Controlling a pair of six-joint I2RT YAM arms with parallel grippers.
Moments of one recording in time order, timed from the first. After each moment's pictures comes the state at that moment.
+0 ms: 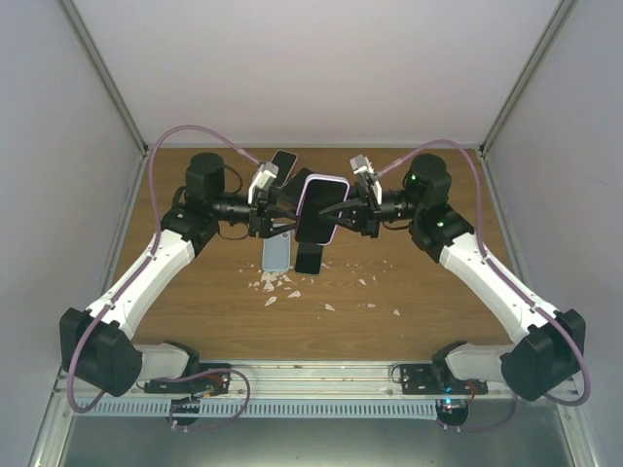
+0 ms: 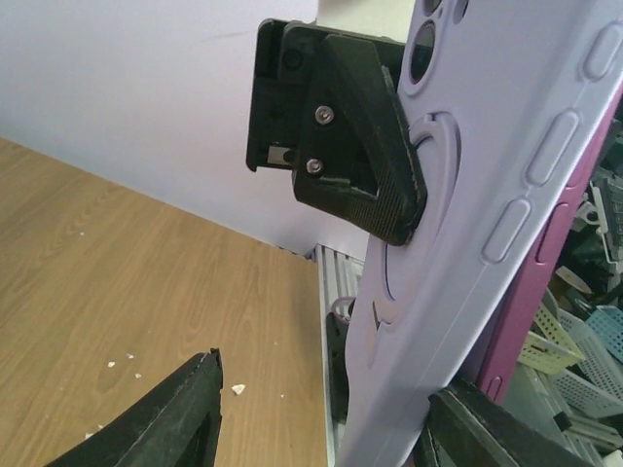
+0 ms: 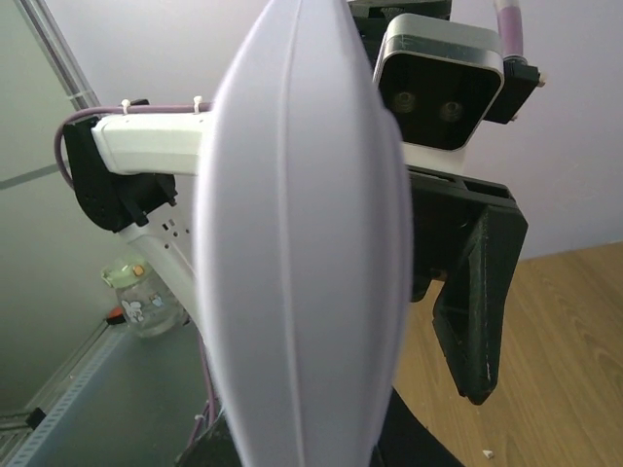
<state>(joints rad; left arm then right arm) -0.36 1.29 1.12 -0.08 1.21 -0.21 0.49 1.28 1.13 0.10 -1.20 0.23</state>
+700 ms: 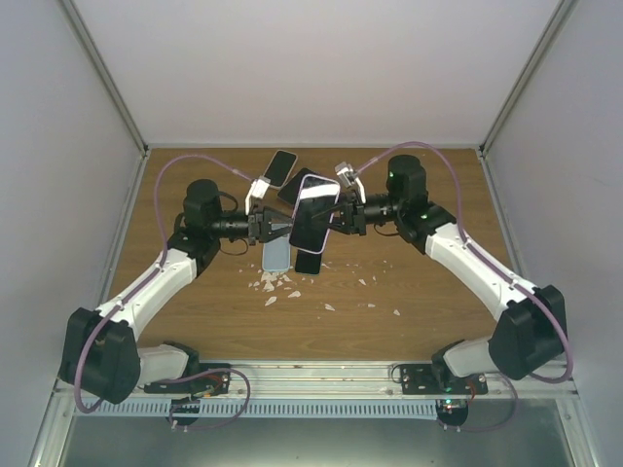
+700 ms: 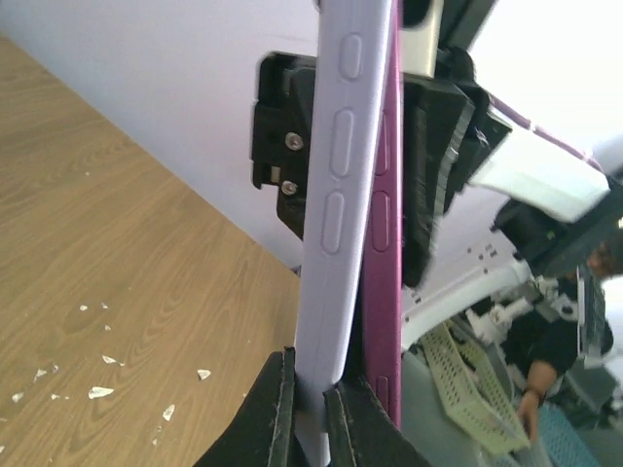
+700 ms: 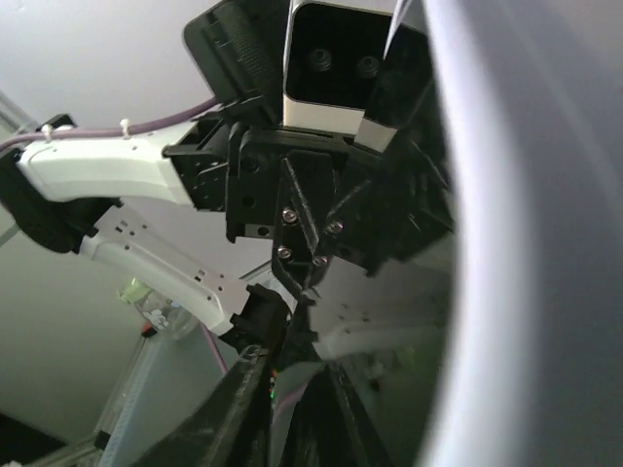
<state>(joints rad) -0.32 1.25 0.85 0.27 1.18 -0.59 0.48 1.39 1.12 0.00 -1.17 0.33</state>
